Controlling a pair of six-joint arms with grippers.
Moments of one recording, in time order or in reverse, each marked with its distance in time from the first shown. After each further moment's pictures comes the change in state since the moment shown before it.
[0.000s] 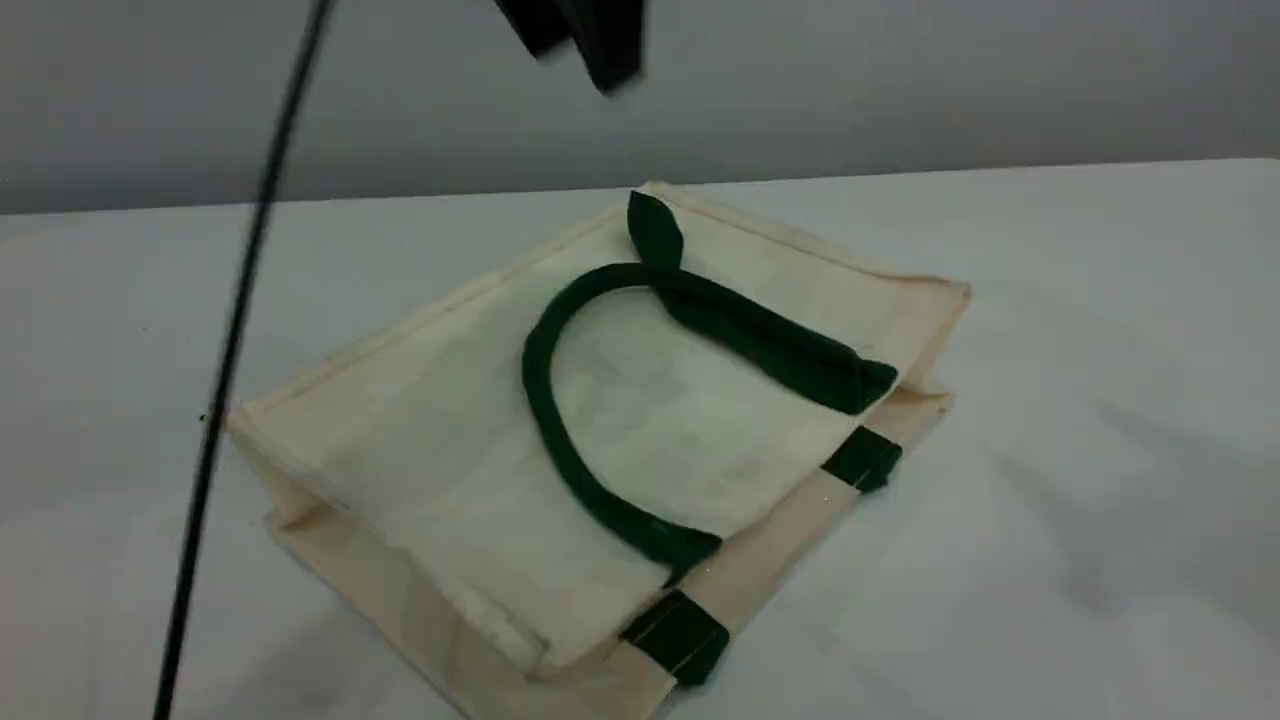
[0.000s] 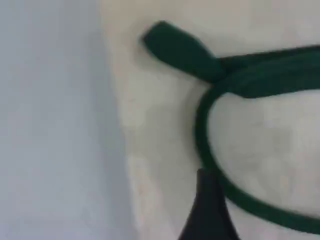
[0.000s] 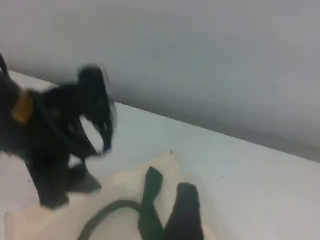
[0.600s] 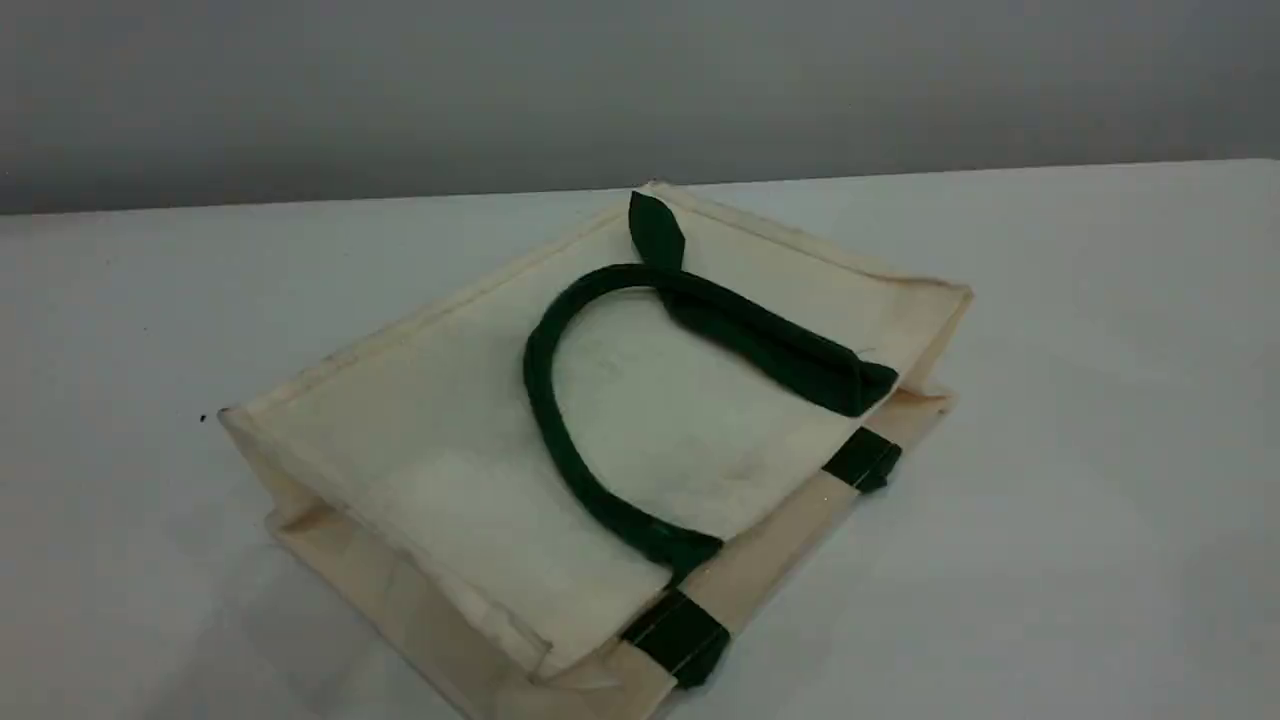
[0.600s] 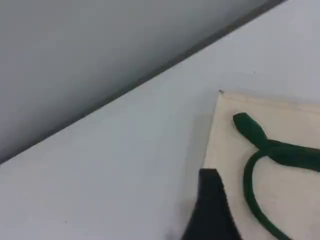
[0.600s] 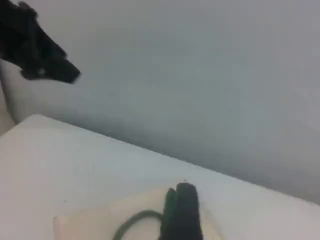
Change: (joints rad) left arm 0.000 -0.491 0.052 0.185 -0.001 -0.264; right arm 0.000 -0.516 -0.001 -0.094 0.255 0.155
